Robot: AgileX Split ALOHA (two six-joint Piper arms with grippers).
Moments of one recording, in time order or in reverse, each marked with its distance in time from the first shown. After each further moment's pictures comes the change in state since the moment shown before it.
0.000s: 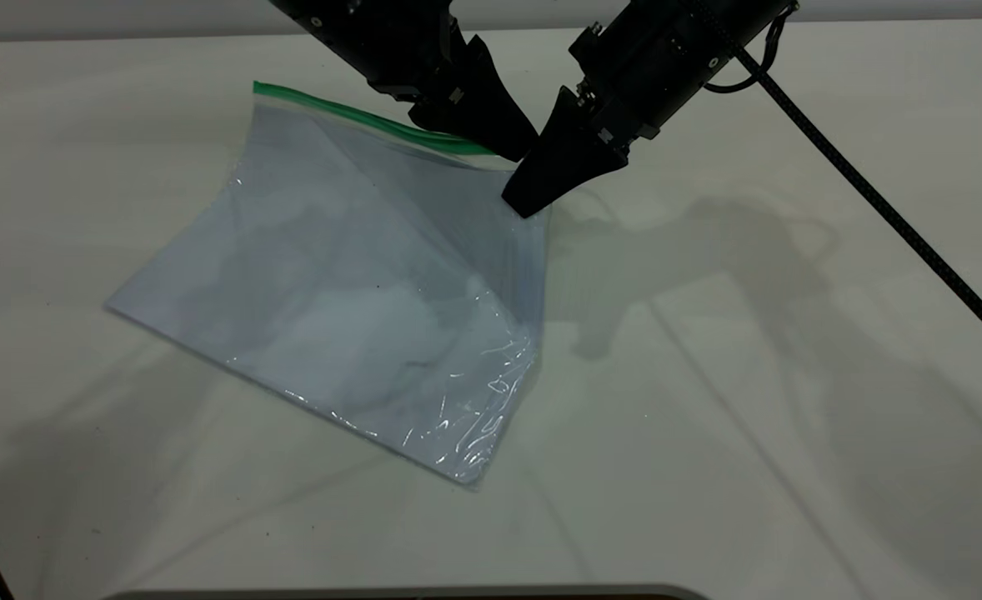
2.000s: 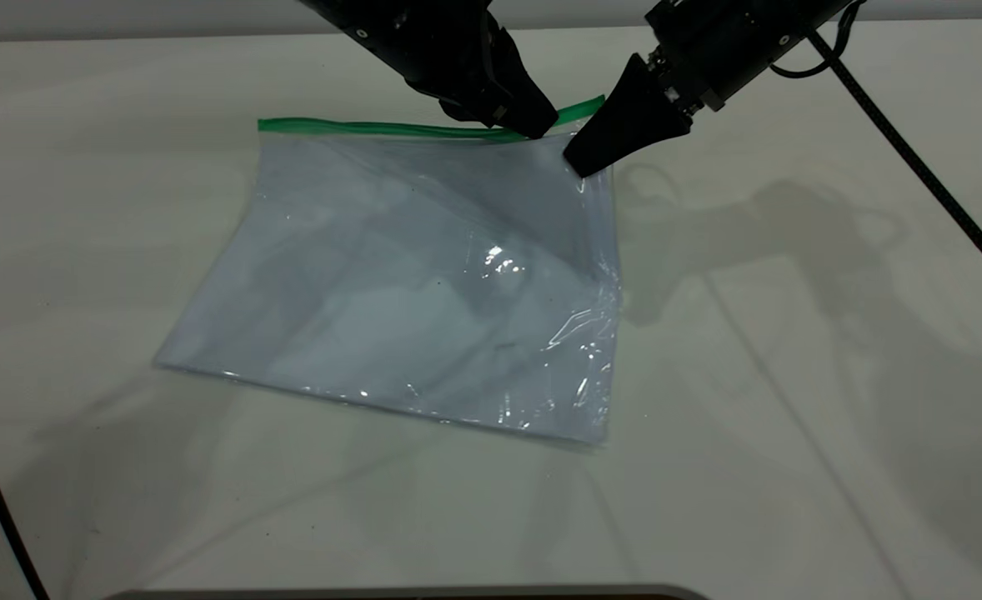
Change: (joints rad) left arm -0.046 0.020 -0.007 -0.054 -0.179 0.104; right arm -0.134 0.005 0.000 0.029 0.018 -0.008
